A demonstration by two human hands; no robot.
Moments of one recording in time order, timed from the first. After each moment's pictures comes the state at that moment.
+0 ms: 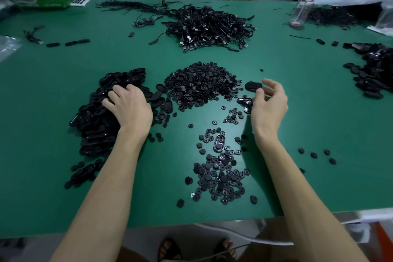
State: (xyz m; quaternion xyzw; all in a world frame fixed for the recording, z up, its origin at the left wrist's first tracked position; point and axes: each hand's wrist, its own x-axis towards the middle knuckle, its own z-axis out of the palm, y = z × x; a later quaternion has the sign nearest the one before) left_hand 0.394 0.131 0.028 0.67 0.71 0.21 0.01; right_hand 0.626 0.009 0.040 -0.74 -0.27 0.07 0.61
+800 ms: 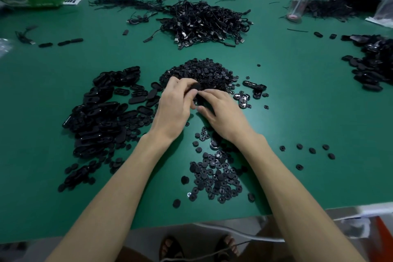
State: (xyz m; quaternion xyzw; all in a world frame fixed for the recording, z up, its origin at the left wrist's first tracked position) left_hand 0.450 0.091 0.029 0.82 0.34 0.41 0.21; right_hand 0.600 0.029 0.019 -0.71 -0.67 0.06 0.22
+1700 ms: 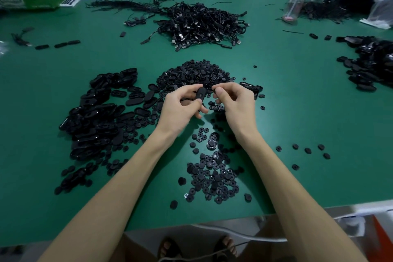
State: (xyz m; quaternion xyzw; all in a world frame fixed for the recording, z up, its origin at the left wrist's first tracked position) left_hand 0.461 0.072 0.038 0.67 0.36 0.40 0.51; right_hand 0.605 0.014 0.034 -0.66 -0.42 0.20 0.60
